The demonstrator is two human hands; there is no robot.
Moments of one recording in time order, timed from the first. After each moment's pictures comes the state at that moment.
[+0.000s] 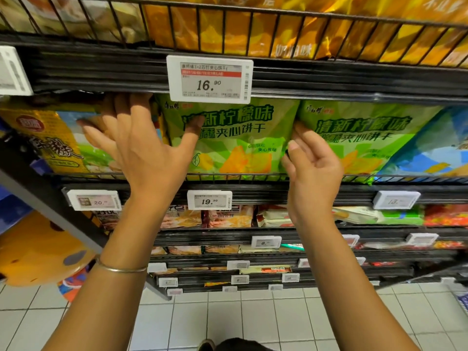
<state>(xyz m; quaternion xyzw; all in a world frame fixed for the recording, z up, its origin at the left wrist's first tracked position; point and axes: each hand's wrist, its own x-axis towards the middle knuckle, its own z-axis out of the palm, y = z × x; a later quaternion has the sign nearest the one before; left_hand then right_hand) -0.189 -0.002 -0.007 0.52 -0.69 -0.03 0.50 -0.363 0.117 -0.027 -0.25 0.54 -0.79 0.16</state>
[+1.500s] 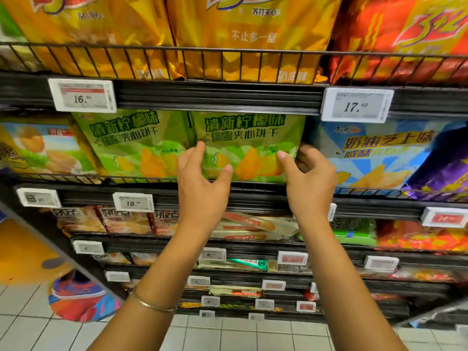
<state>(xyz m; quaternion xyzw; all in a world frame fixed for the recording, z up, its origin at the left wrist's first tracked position) -0.371 0.162 -0.015 0.46 -0.66 -0.35 0.48 -0.531 0.213 -0.018 -0.32 0.70 -0.63 0.05</state>
